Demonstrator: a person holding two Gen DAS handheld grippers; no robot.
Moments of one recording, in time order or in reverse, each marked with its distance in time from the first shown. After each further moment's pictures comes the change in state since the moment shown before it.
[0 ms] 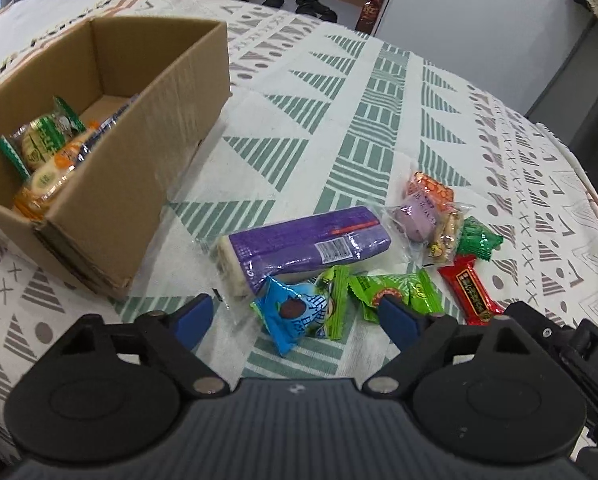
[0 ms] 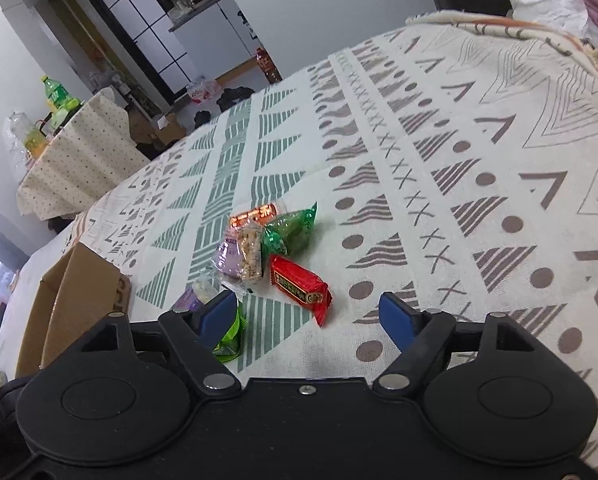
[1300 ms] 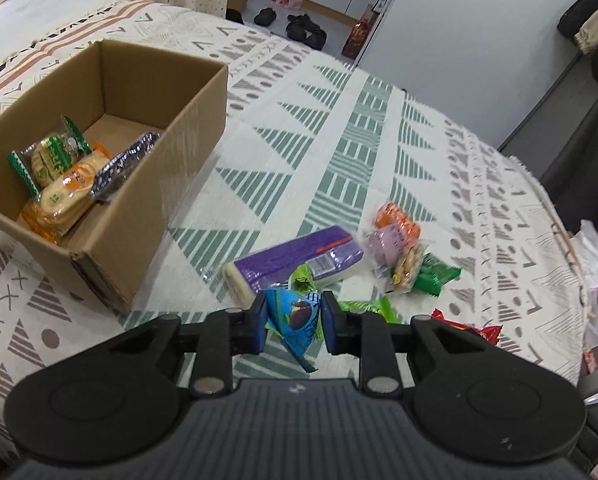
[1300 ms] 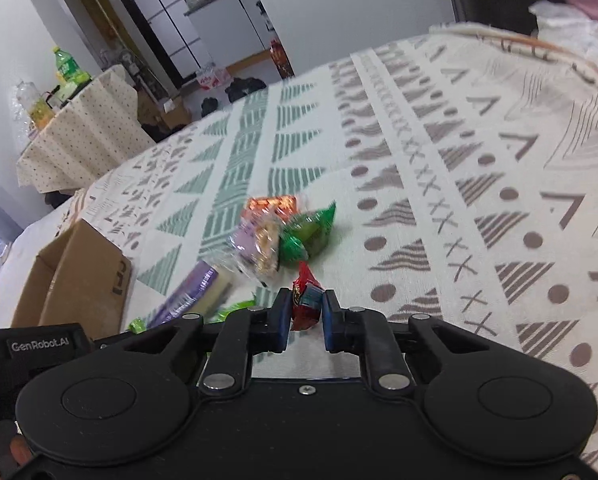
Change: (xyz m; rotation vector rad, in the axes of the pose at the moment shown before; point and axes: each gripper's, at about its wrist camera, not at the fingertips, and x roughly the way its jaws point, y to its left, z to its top) left arm -0.040 0.010 0.013 -0.055 -0.053 -0.101; right arm -0.009 0.031 0.000 -0.100 -0.025 -0.016
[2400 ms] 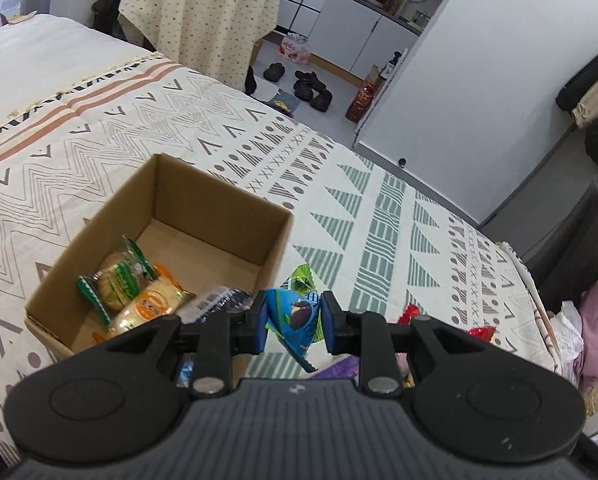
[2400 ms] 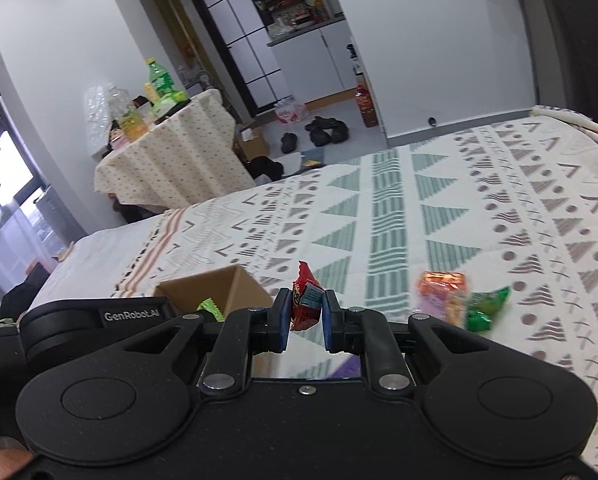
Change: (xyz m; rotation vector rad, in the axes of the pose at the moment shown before) left arm -0.053 0.069 0.084 -0.069 -0.145 -0.047; right arm -0.024 0.138 0.029 -0.126 -0.102 0.169
